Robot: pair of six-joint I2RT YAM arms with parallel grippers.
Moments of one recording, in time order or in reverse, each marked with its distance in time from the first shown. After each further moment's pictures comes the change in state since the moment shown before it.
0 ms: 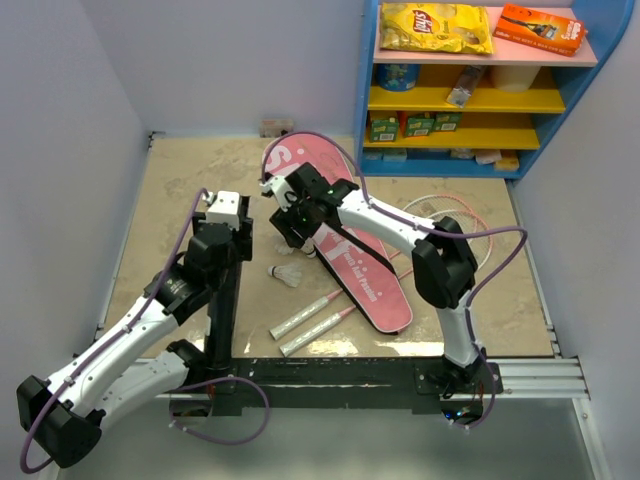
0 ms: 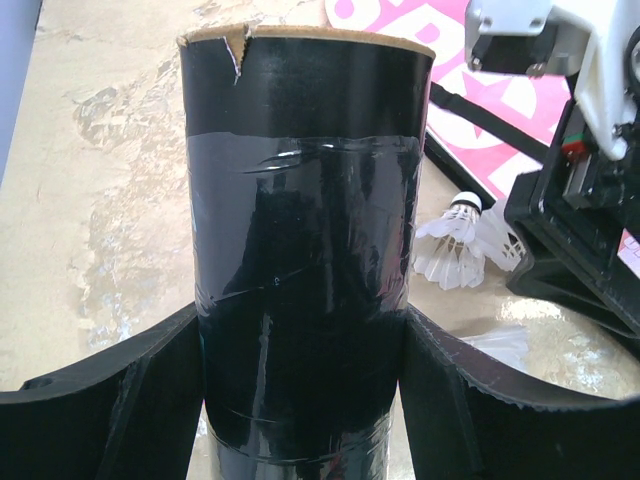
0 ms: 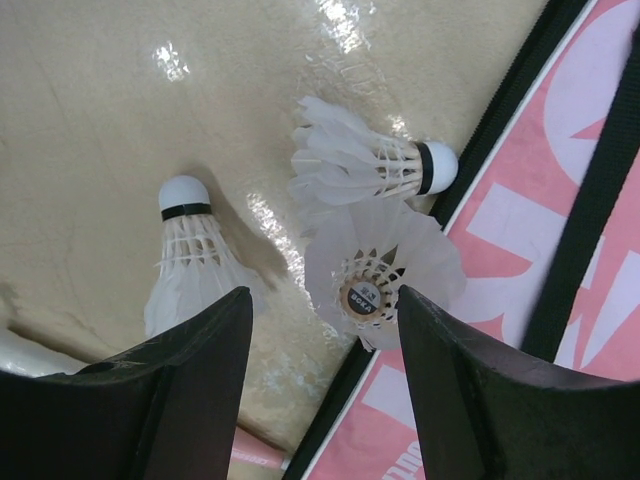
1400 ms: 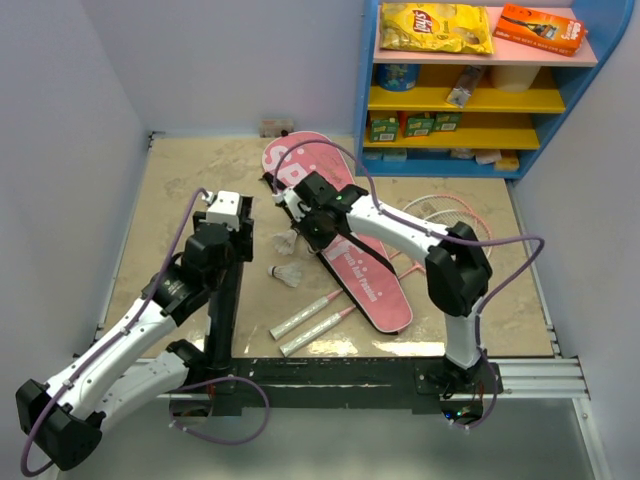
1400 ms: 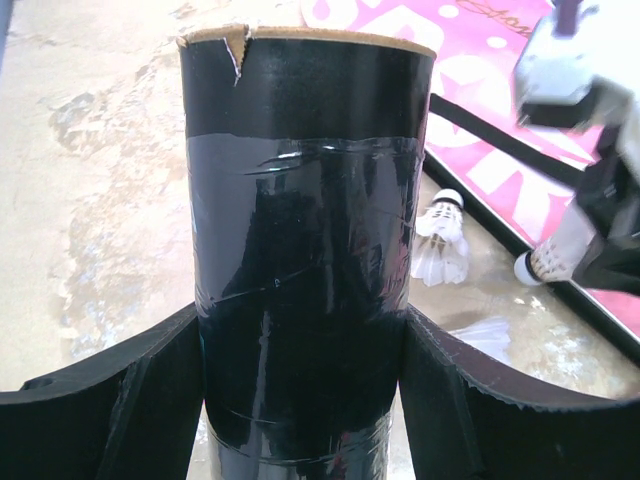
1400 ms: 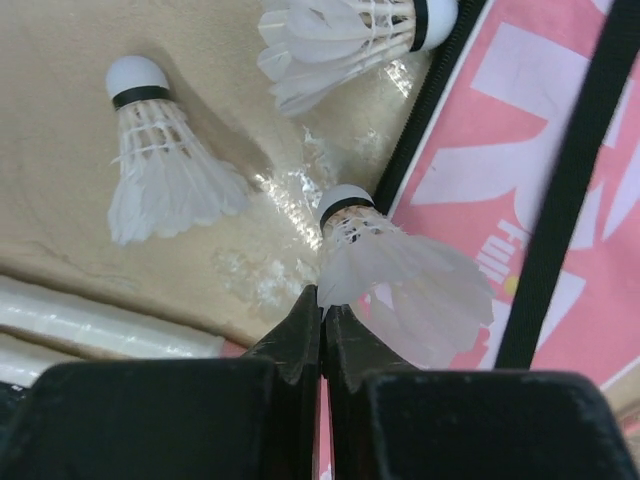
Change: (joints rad) left arm 0.014 -0.012 0.000 0.000 0.049 0.002; right arm 0.006 -0.063 -0.103 -0.111 0.086 0.025
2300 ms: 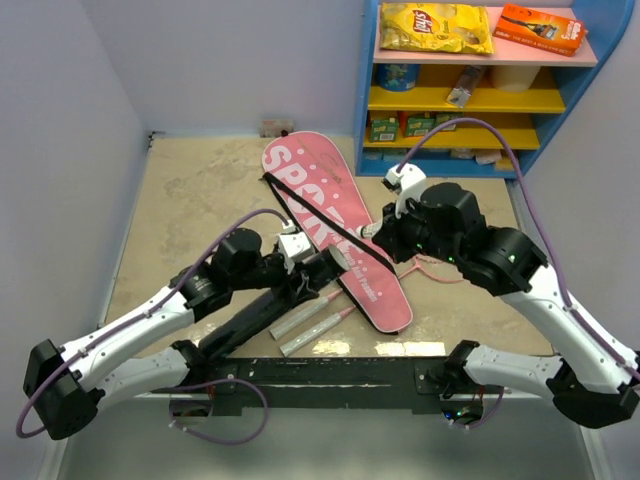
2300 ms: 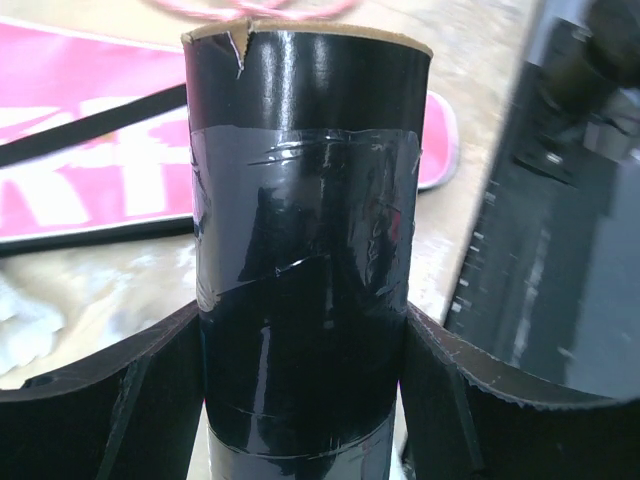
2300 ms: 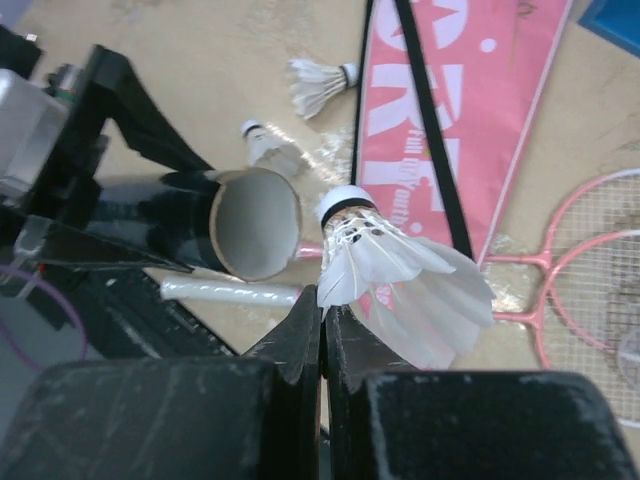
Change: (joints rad) left arm -0.173 0.140 0.000 0.109 0.870 0.188; right arm 0.001 -0.925 -0.246 -0.132 0.143 0.320
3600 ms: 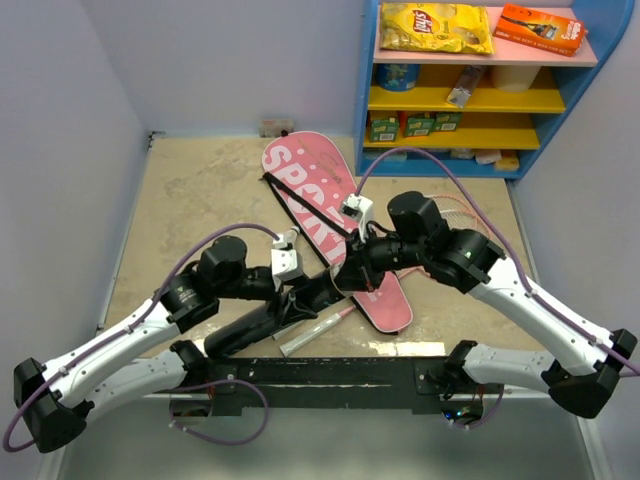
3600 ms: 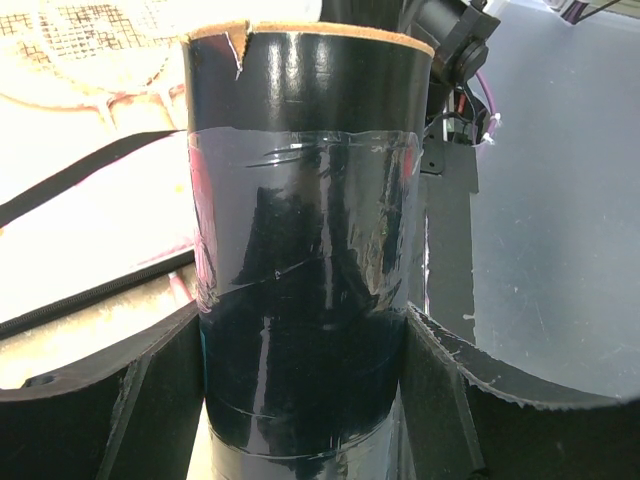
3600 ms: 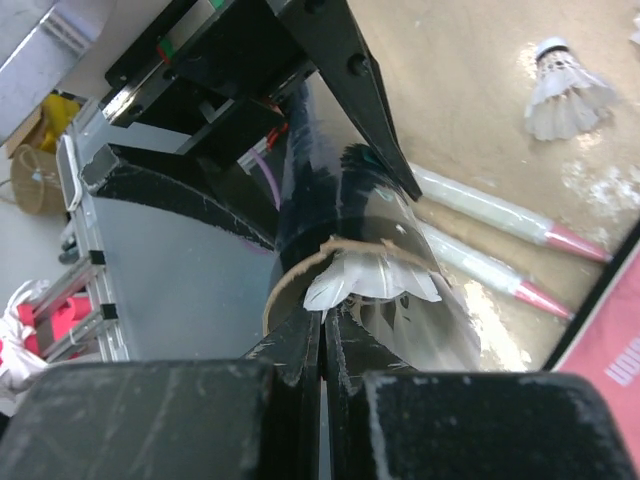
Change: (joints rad) left arm -0.052 -0.124 -0.015 -0.005 0.267 0.033; right arm 0.028 0.036 -0.159 0.154 -0.599 0.105
